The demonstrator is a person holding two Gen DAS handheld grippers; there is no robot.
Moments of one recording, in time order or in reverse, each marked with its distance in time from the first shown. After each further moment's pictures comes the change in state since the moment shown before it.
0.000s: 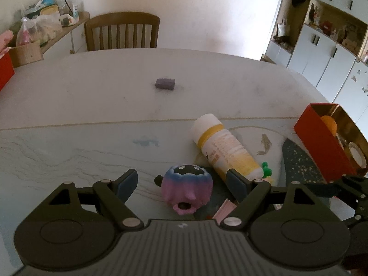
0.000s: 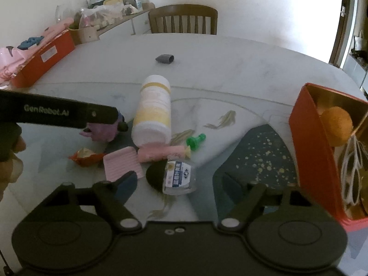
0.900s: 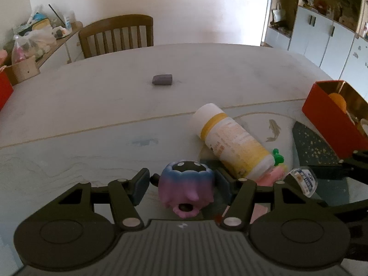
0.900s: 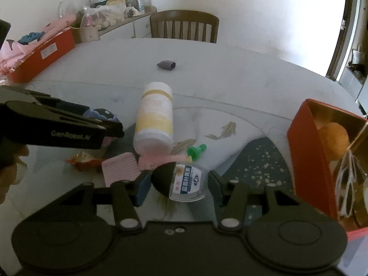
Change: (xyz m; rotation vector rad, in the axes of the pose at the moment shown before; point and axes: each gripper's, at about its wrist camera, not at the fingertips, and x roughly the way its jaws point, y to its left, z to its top) left arm 0.009 -0.011 -0.004 0.105 0.006 0.051; right arm -0.006 0.009 0.004 -0.042 -0.040 -0.054
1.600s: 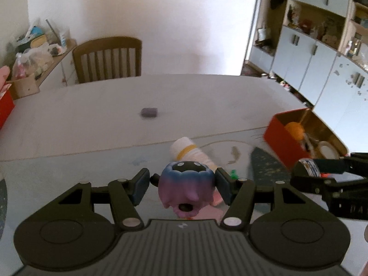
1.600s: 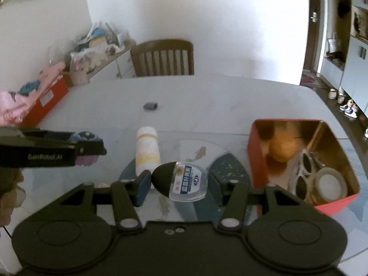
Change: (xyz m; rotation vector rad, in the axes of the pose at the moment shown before) left arm -0.090 -0.008 0.021 -0.005 -0.086 -0.102; right arm -0.097 -0.030 0.013 0.170 -0.119 -0.032
